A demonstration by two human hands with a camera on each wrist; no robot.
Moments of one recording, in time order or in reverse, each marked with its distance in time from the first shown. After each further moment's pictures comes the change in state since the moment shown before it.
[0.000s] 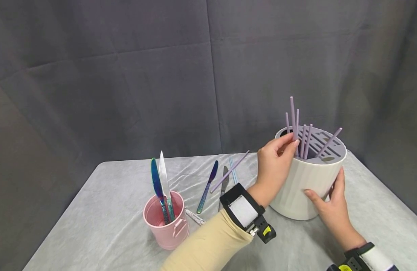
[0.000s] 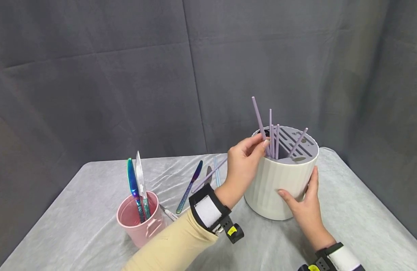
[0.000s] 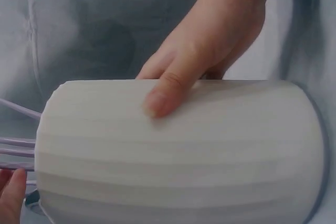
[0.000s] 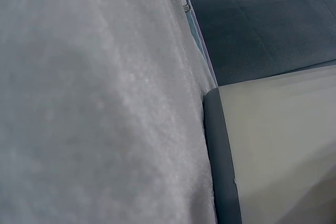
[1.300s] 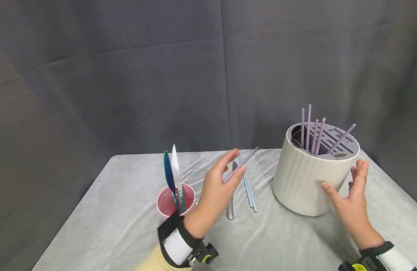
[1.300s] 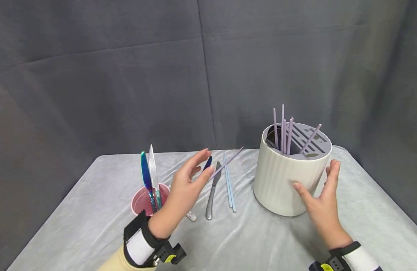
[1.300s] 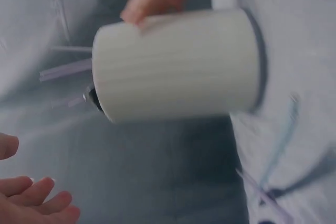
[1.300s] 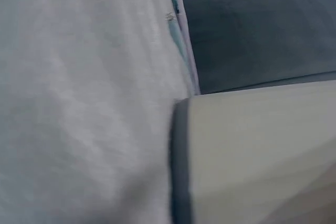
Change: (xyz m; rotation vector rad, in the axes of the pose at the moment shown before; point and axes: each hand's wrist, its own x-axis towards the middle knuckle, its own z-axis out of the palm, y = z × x) left_hand -0.046 0.011 -0.131 0.209 -0.116 -0.105; right_hand 0.011 -0.012 -0.013 -0.054 0.043 -0.005
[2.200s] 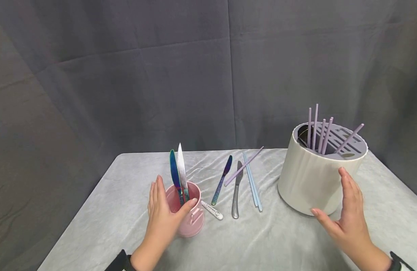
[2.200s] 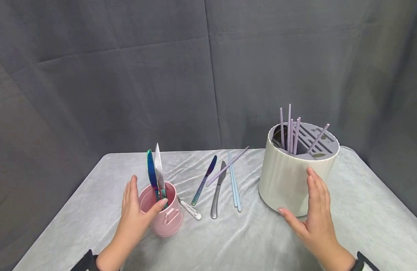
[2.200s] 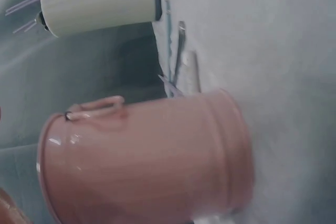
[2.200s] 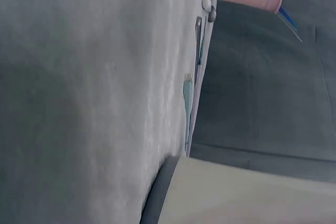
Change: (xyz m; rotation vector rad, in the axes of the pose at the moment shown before) left_hand -0.076 -0.043 -0.094 0.438 0.062 -0.436; right_hand -0.029 -0.036 0.021 -0.163 0.057 -0.767
